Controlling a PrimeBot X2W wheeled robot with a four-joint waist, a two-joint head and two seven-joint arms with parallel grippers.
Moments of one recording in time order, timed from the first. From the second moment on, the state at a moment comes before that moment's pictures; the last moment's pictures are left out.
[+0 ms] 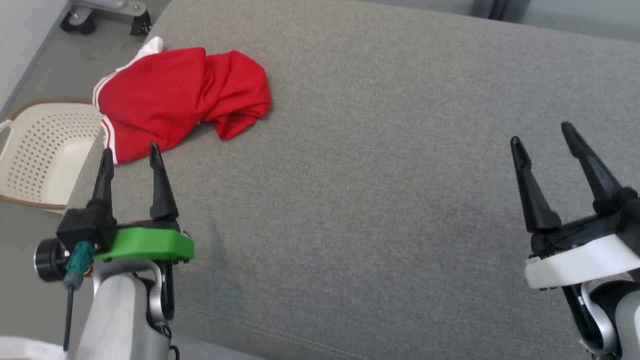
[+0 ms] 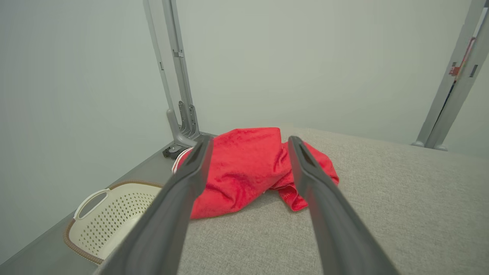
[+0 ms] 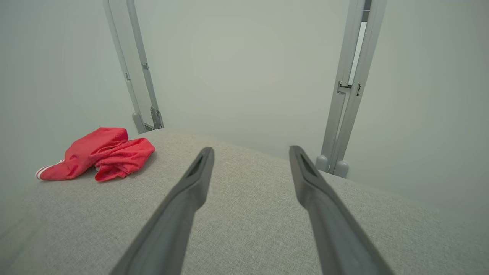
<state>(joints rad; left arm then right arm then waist) -0.28 0.07 -0.04 0.22 -0.22 0.06 -0.26 -0.05 -0.21 0.02 -0.38 0.14 0.13 0.08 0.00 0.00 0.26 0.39</state>
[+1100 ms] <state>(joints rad) -0.76 0.24 0.15 0.85 -0.29 -0.04 -0.26 -0.19 -0.23 0.02 -0.33 0.14 0.13 0.00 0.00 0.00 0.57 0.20</state>
